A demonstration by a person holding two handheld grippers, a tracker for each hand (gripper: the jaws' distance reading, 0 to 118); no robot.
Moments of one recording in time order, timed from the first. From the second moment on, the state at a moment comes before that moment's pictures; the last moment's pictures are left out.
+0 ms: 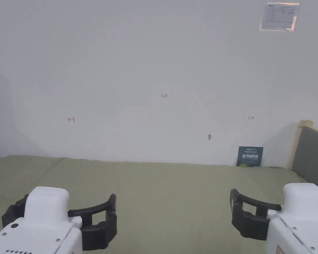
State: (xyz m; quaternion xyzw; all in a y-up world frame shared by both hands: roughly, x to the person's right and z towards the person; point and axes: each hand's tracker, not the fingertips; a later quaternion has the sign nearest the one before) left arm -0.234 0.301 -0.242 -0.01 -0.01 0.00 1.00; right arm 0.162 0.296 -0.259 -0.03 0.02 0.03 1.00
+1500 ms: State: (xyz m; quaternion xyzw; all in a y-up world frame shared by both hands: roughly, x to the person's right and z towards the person) left arm -0.231 0.304 -0.240 0.00 -0.01 0.00 1.00; right arm 0.160 0.296 -0.259 -0.05 0.01 -0.01 1.00
